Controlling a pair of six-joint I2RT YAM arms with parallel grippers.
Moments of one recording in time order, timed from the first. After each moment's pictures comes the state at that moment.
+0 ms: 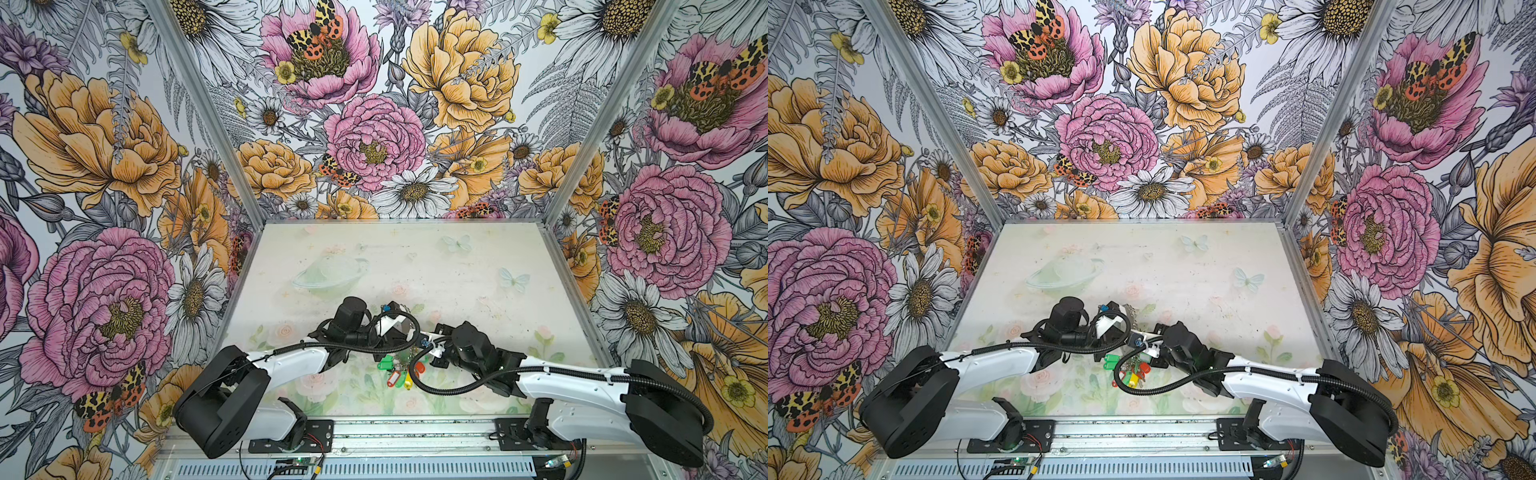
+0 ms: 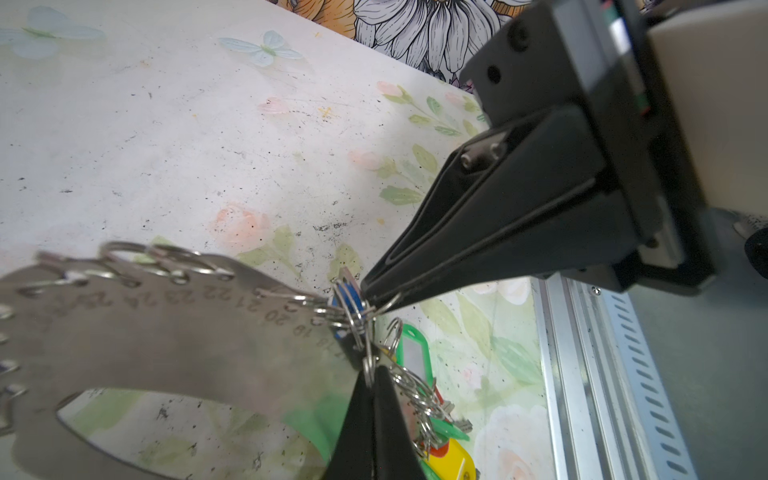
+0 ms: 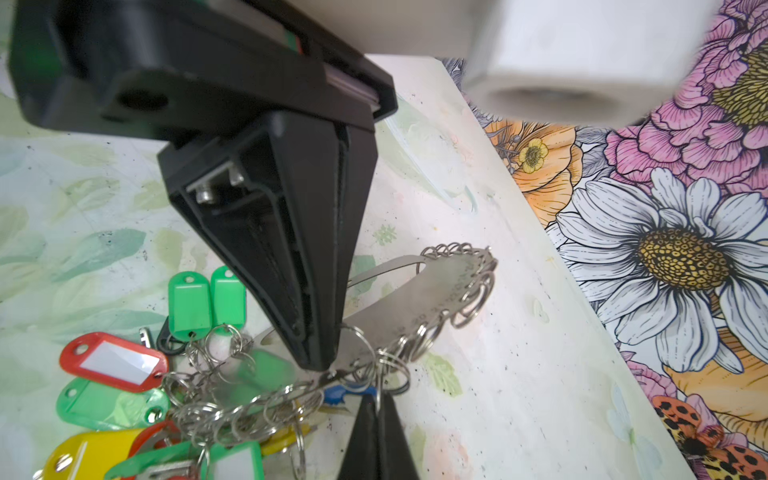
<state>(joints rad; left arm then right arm) -0.64 1.34 0.47 0.30 0.69 0.10 0.99 1.19 0.43 0.29 0.10 -0.53</state>
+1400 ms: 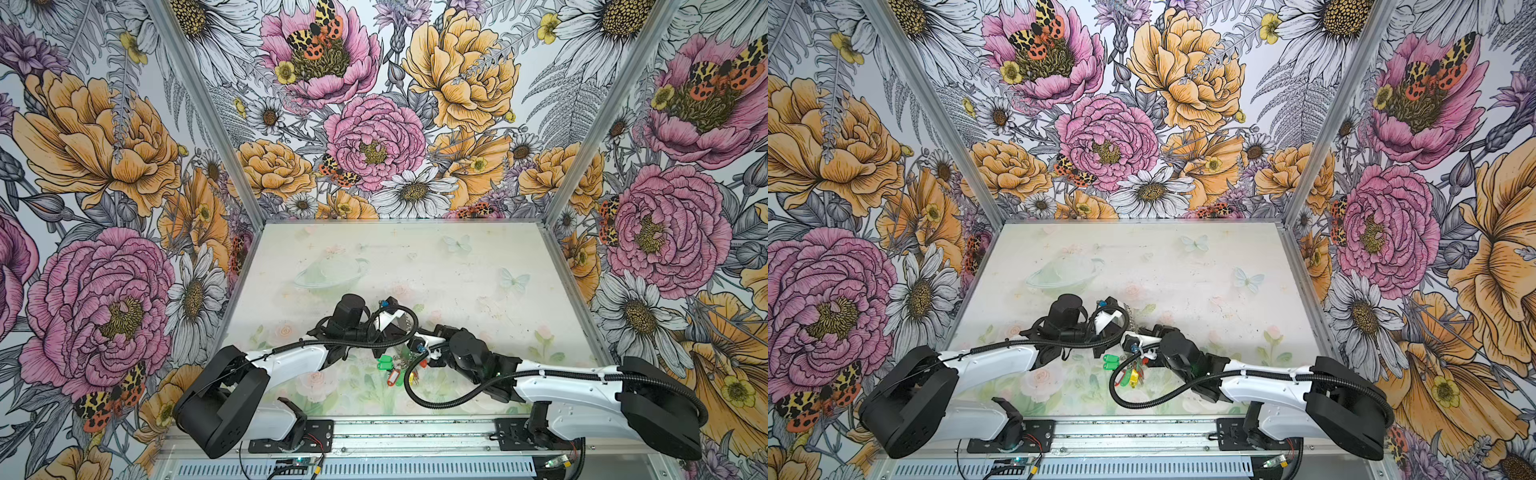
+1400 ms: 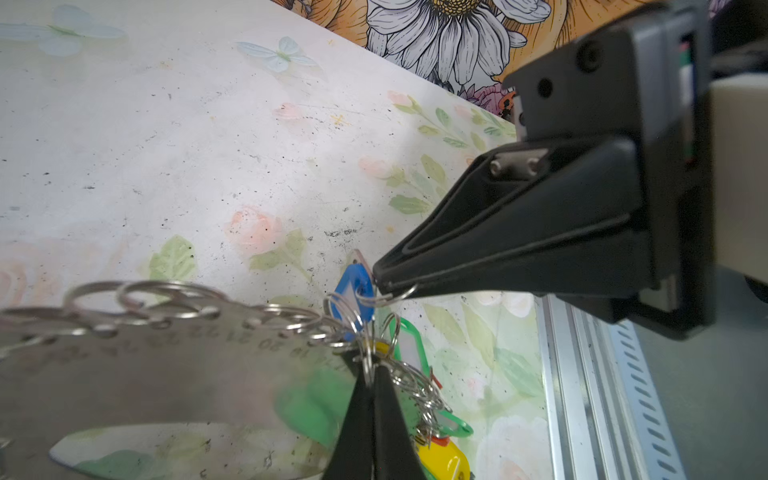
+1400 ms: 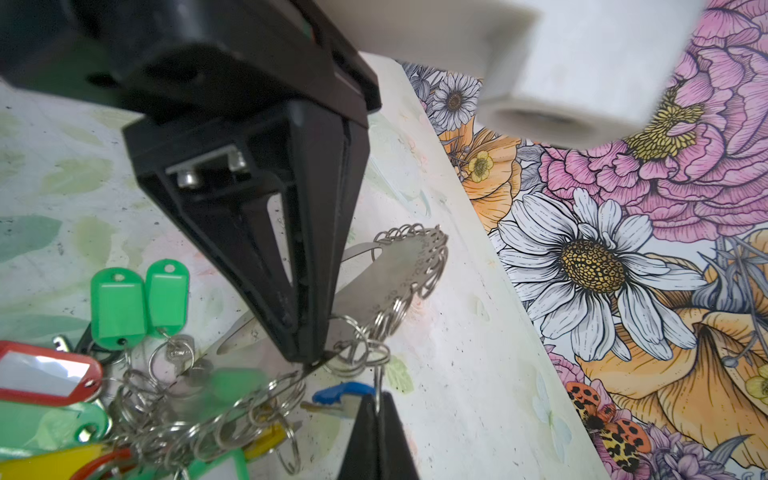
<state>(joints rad) -0.62 1.34 0.49 0.29 0.69 0.07 1.06 1.22 0.41 0.39 0.29 -0.62</state>
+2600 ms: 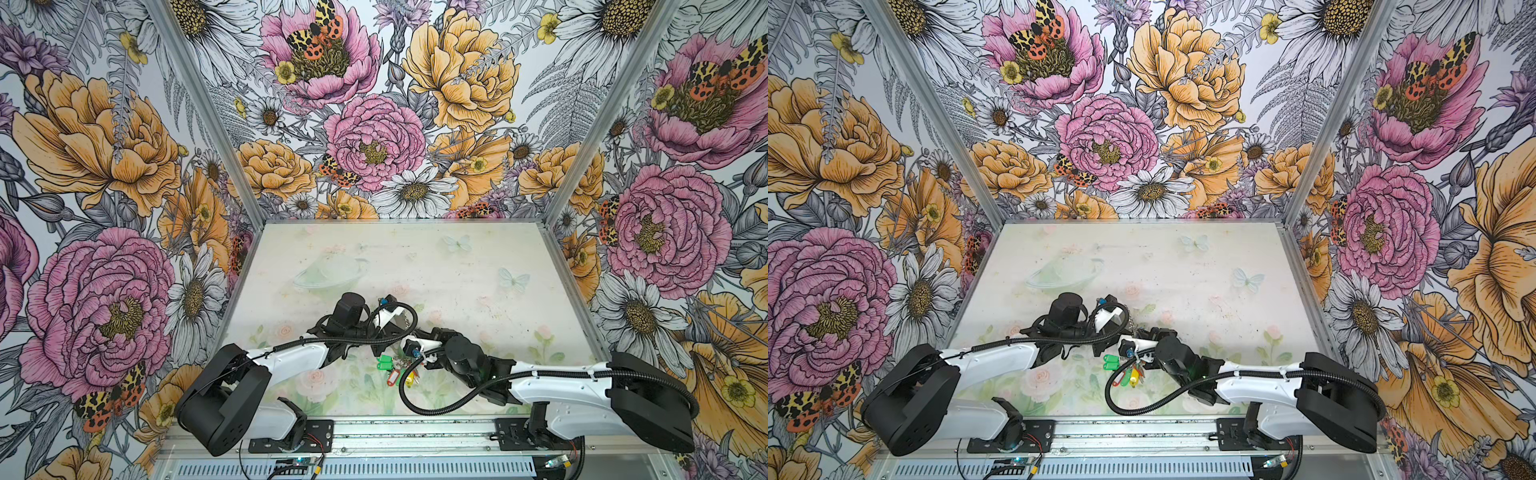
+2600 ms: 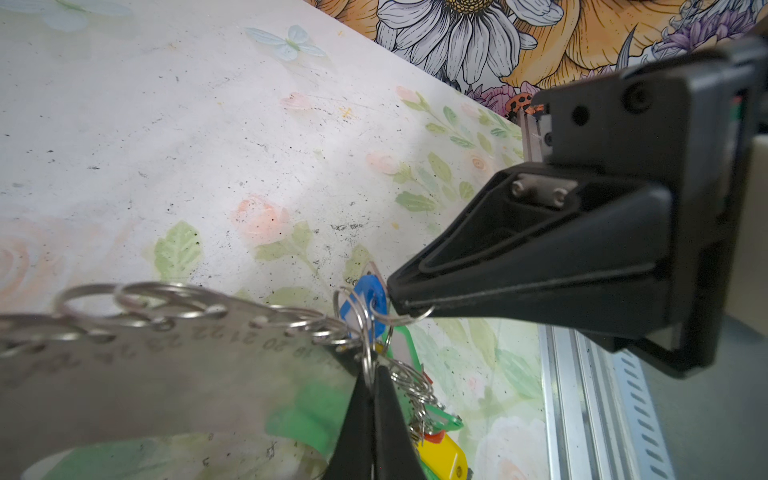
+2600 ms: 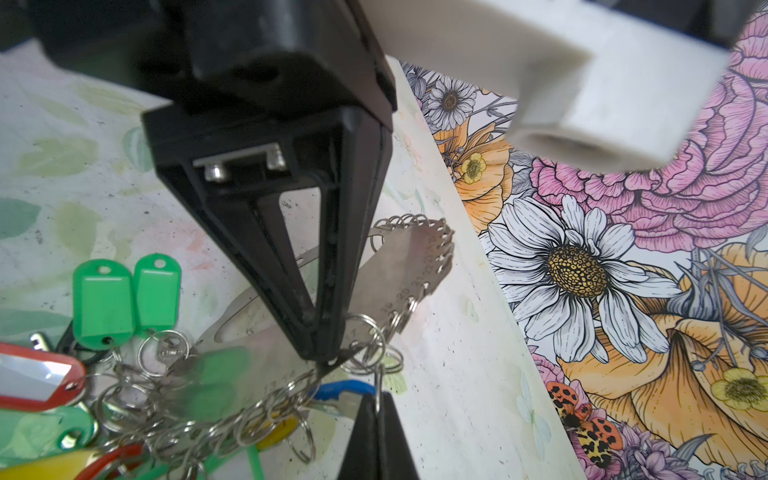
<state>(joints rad) -0.60 1.35 0.50 0.27 0.69 0.04 1.10 1.26 0.41 0.44 0.37 -0.65</state>
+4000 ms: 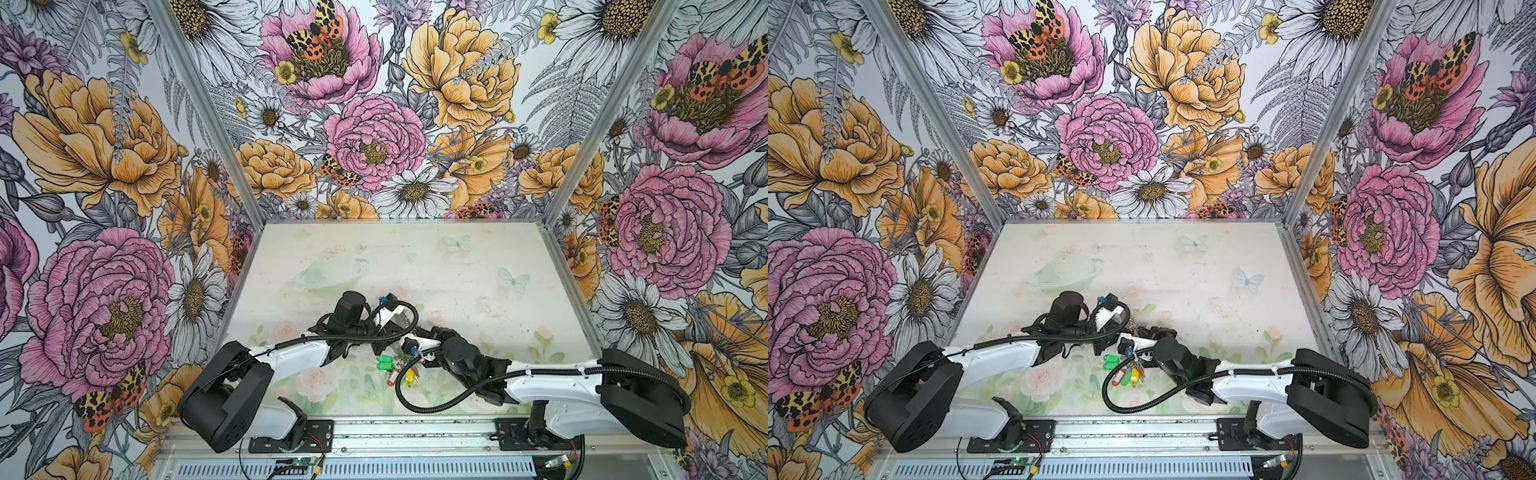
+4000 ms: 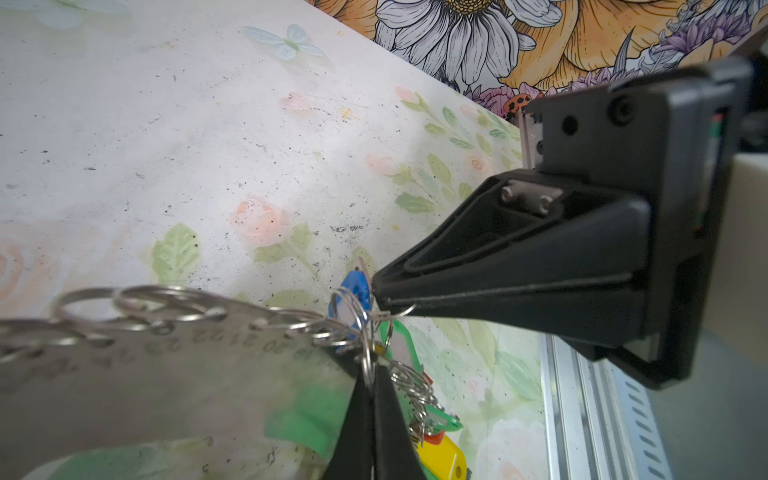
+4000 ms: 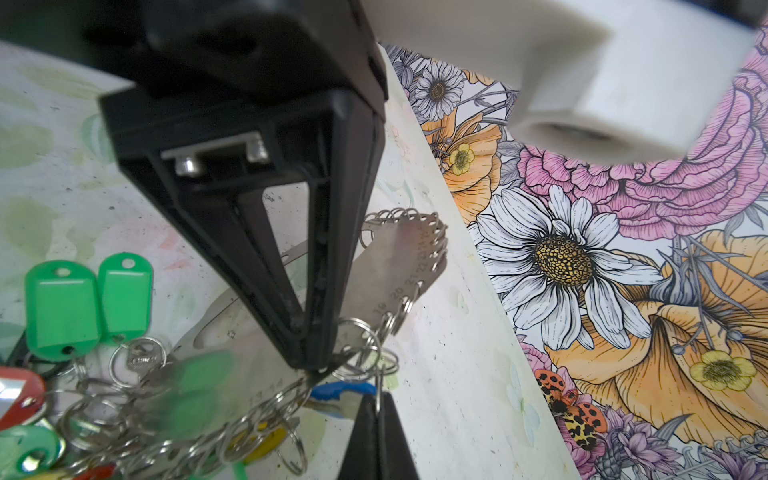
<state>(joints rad) -0.60 1.37 0.52 0.27 0.70 0.04 1.10 1.31 0.41 0.50 0.42 -0.65</state>
